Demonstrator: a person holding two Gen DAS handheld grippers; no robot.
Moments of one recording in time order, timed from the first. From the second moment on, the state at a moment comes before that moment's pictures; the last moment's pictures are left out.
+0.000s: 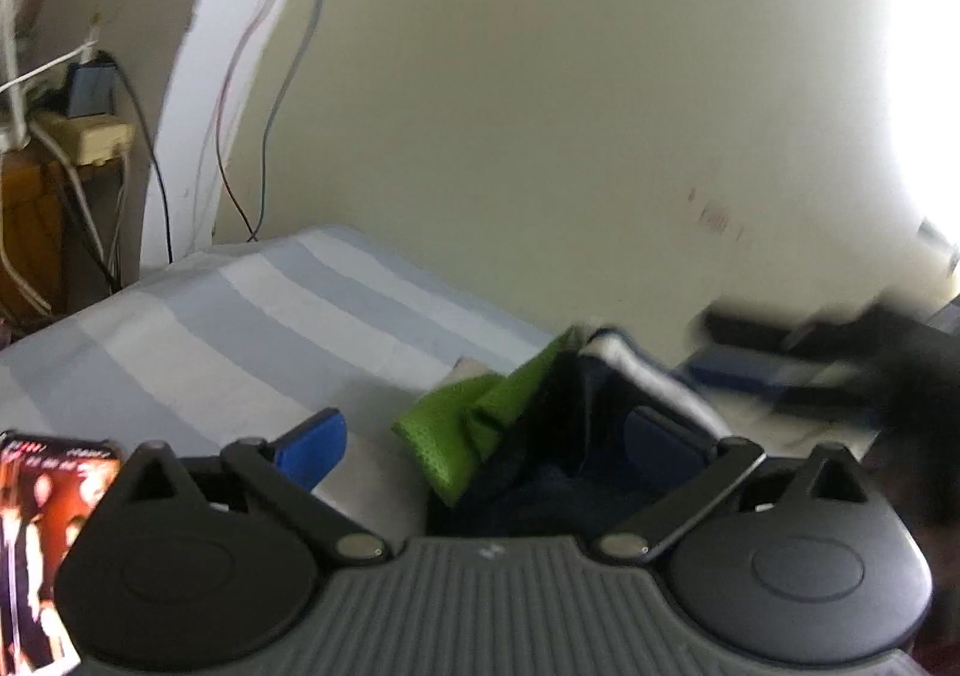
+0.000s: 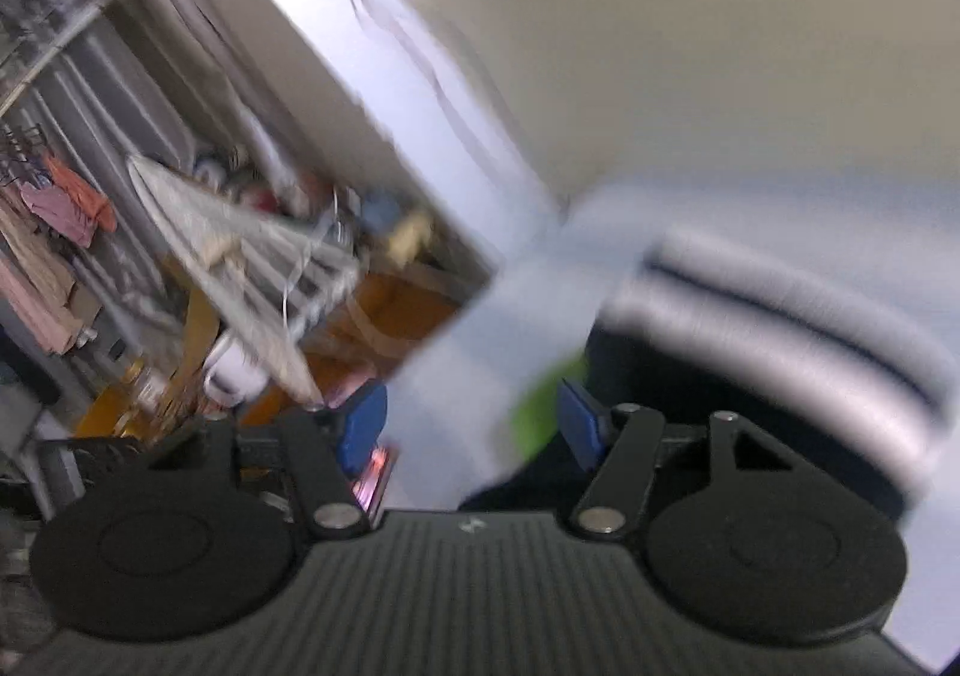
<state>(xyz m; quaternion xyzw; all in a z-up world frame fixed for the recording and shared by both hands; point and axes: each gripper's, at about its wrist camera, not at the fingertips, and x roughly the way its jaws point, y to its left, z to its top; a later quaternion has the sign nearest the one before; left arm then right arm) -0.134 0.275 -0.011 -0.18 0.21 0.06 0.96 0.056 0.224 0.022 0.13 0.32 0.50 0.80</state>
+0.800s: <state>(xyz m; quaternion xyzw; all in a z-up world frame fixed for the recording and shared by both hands) -0.132 0.248 -0.021 -0.10 0.27 0.11 0.95 0.057 0.201 -0.011 0.02 0.26 0.45 0.85</state>
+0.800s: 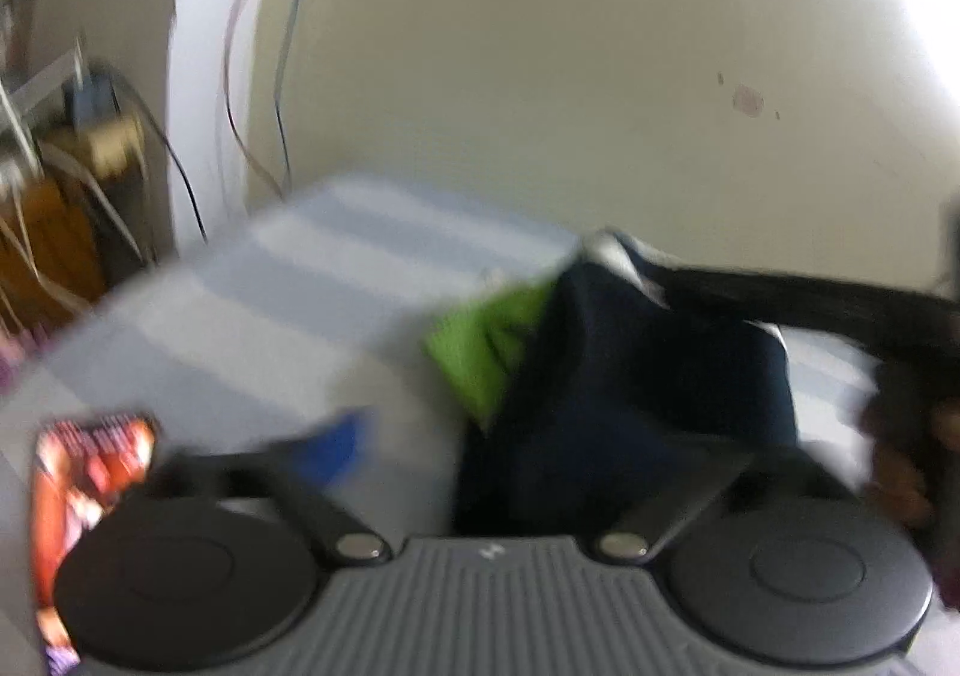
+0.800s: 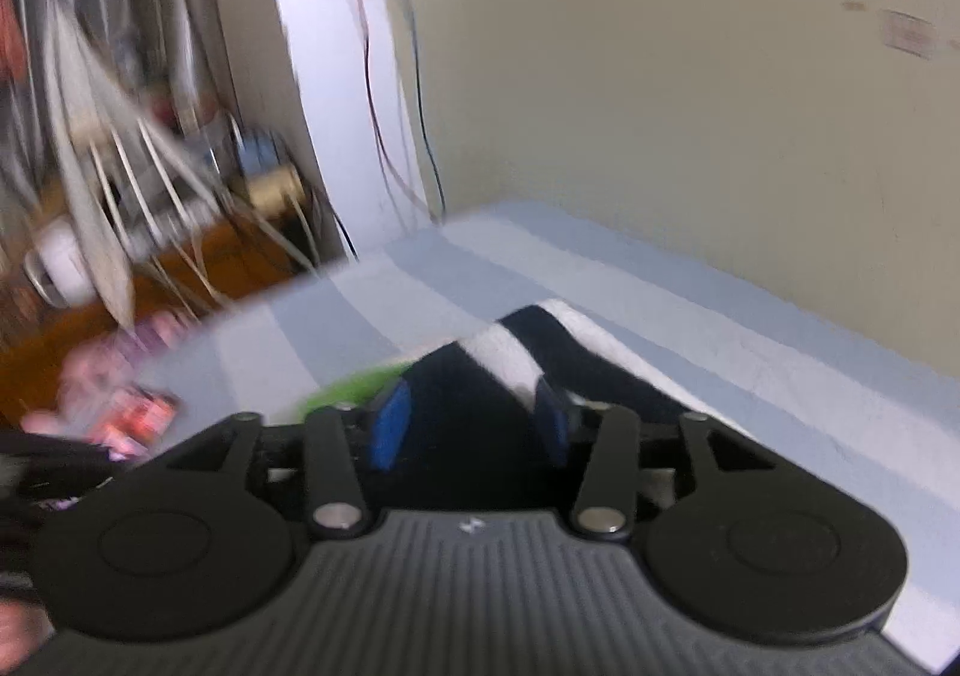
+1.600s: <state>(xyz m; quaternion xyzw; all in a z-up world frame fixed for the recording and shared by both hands) -0.085 0.217 -0.059 -0.14 0.33 0.07 0.93 0.039 0.113 -0.060 0.17 0.38 0.41 0.81</state>
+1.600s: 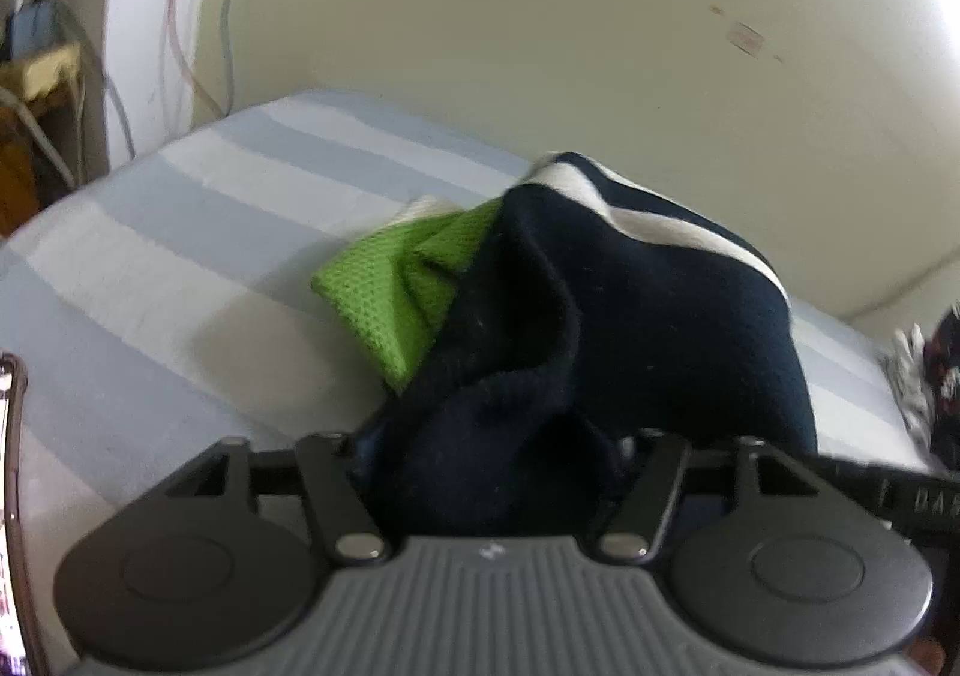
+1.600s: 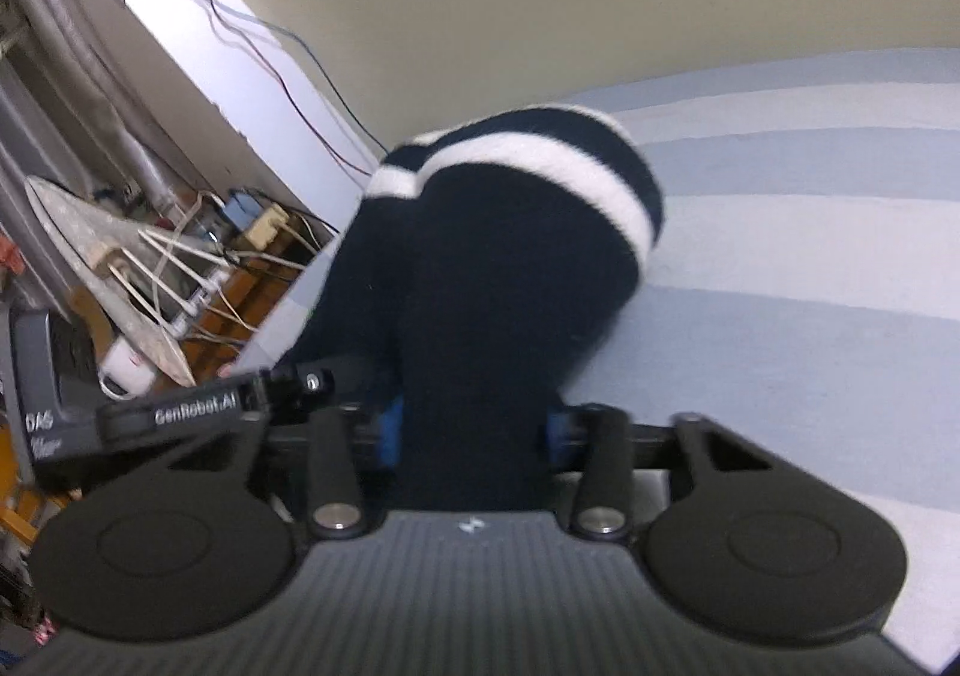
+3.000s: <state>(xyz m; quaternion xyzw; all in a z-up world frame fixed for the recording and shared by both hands) -0.082 0.081 -0.080 0.03 0.29 0.07 0.95 0.014 -0.016 -0.077 0.22 0.33 0.36 0.84</state>
